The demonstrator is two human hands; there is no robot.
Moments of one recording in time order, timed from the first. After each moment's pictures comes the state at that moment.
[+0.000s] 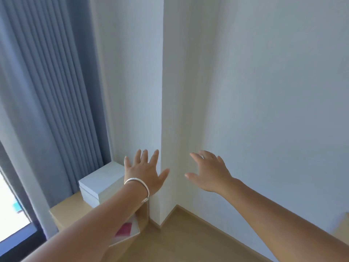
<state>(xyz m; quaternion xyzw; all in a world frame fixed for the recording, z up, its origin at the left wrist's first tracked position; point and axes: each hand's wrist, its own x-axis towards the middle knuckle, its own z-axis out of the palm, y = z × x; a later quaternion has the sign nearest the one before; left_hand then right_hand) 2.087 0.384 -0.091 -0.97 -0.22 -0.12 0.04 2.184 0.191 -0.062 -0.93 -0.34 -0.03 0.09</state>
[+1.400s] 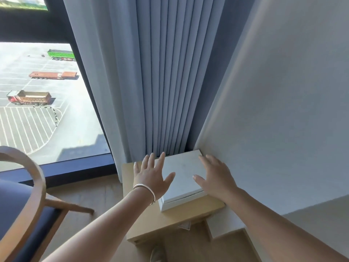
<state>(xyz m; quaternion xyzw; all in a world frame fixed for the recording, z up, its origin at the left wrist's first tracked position) 2.178 0.843 -0.298 -0.84 -0.52 -0.02 -0.13 2.376 0.755 -0.248 -0.80 -0.58 0.15 0.04</state>
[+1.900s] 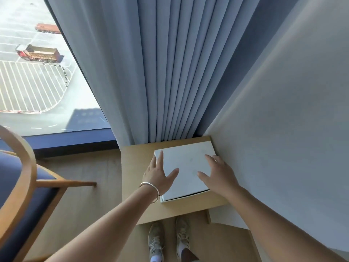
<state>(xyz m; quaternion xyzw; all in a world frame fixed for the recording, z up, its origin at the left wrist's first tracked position) 2.221 0.895 -0.386 -0.69 -0.59 -0.04 -0.42 2.424 0.836 -0.343 -0.80 -0.54 0.26 -0.01</state>
